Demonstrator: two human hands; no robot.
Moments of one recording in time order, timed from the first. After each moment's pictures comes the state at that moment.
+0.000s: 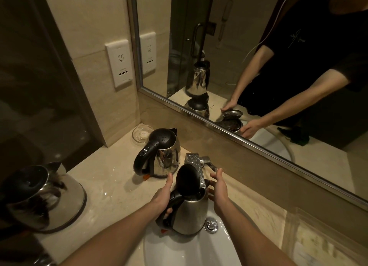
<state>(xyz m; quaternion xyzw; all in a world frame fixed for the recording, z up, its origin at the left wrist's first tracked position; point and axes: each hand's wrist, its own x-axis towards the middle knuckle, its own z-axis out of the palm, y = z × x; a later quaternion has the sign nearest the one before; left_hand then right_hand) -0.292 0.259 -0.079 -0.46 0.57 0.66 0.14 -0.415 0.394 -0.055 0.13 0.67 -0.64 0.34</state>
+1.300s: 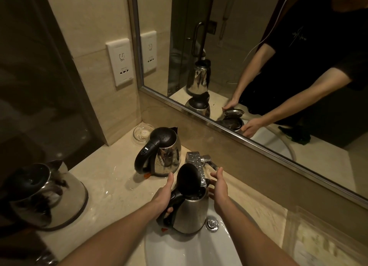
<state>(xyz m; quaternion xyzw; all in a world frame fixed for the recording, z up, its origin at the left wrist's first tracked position) -0.292 0.260 -0.081 -0.46 0.59 0.65 0.13 -0.412 0.395 -0.054 0.13 0.67 -0.64 0.34</state>
